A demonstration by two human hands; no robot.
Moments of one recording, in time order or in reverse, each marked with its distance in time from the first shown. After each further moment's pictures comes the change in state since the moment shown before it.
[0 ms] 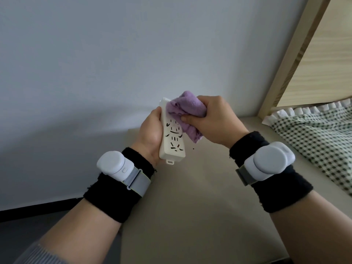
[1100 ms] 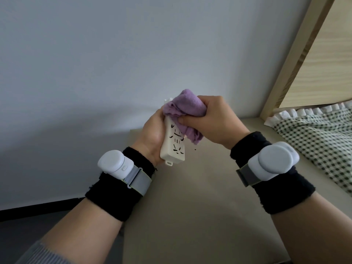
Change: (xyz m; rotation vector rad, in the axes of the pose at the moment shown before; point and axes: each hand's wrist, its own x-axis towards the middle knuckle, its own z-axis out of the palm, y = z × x) left_hand -0.004 0.003 0.003 -0.047 -0.352 -0.011; right_hand -0.001 -0.009 0.005 0.204 -0.006 0.077
